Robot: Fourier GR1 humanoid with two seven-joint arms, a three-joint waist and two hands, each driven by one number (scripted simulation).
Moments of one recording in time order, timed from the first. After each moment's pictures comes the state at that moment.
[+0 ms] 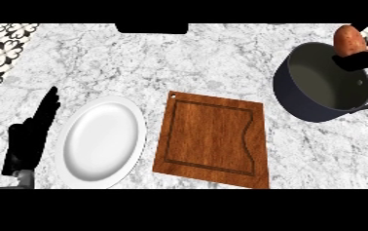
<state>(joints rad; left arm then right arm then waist) 0.02 0.38 0.01 -1.53 -0.01 0.12 0.12 -0.64 -0.56 -0.17 -1.09 0.84 -0.09 0.16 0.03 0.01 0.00</state>
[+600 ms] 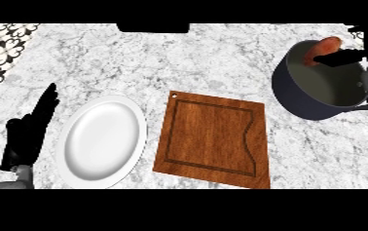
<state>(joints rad) -0.01 0.37 0.04 -1.51 -0.01 0.09 0.12 -0.84 -0.53 -0.31 -0.57 0.72 -0.19 -0.11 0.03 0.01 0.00</state>
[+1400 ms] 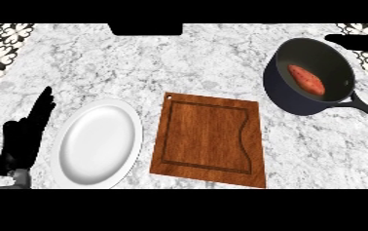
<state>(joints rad) 0.02 0.35 0.07 -1.53 -0.03 0.10 0.14 -0.83 -0.50 -0.55 -0.68 0.34 -0.11 -0.29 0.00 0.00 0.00</state>
